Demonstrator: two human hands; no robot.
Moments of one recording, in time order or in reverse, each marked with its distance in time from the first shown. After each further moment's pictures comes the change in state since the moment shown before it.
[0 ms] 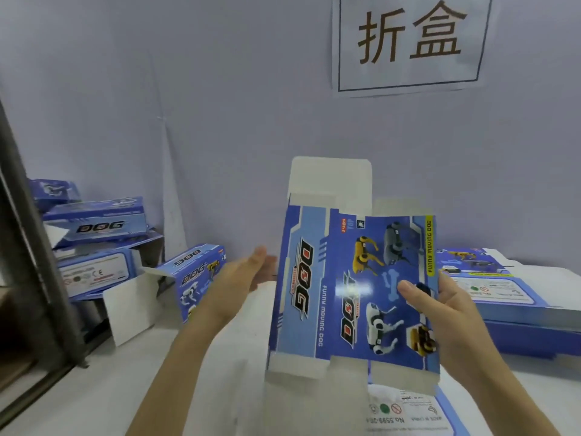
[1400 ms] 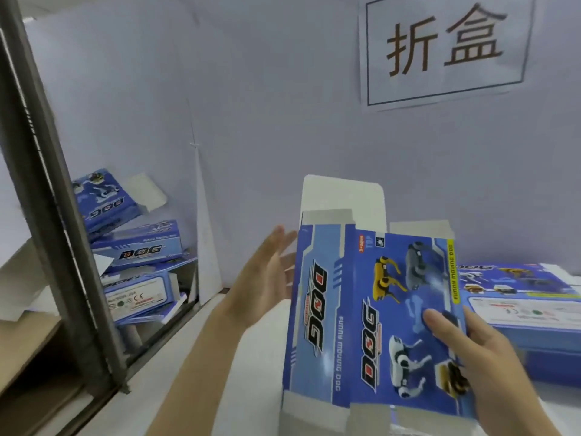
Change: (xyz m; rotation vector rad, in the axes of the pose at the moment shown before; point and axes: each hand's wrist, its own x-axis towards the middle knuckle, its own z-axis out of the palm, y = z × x) left_hand 0.017 0.041 -0.031 -0.527 -0.327 -0.012; right_hand -0.012 -0.002 0.041 0.095 0.026 0.140
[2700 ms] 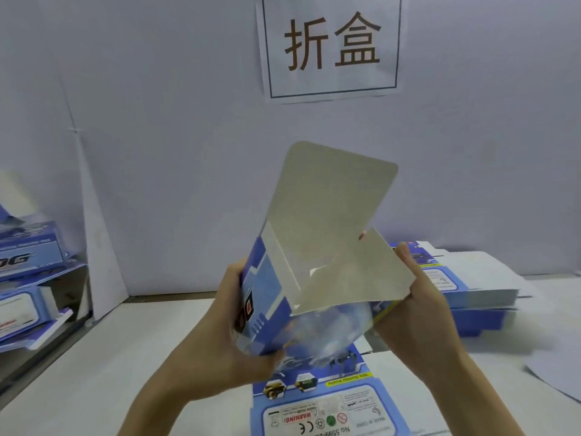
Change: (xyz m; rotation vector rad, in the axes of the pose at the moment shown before) left_hand -0.031 -0.047 0.083 0.562 -0.131 0.329; right_hand -0.005 -0.037 -0.046 0.573 -0.113 -0.055
